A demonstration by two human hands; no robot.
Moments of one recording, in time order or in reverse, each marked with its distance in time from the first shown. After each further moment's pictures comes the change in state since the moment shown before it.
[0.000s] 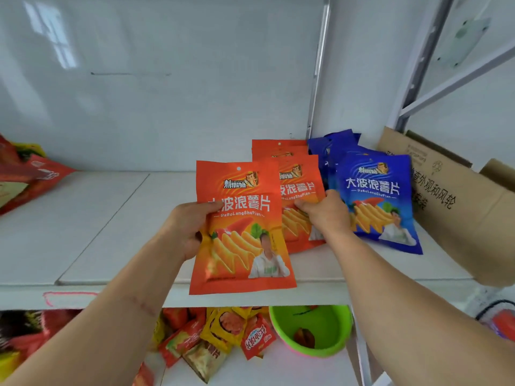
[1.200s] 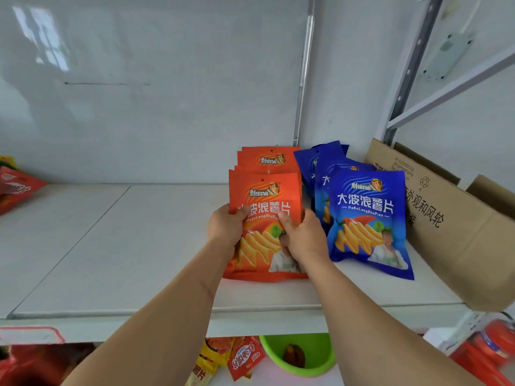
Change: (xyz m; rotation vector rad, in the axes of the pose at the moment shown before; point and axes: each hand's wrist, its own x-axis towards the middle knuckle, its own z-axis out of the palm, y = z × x) left_hand 0.077 -0.032 0.092 0.326 0.160 0.334; right_hand -0.002 0.013 0.017 0.006 -0.013 -0.120
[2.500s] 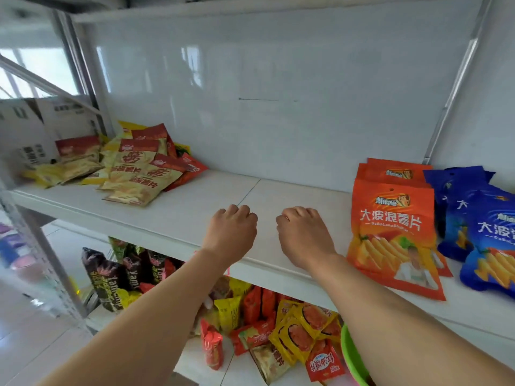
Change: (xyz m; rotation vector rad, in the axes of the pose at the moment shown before) left_hand -0.081 -0.026 -0.246 1.591 0.364 0.766; right_hand -0.122 -0.134 0.113 -0.722 -0.152 -1.115
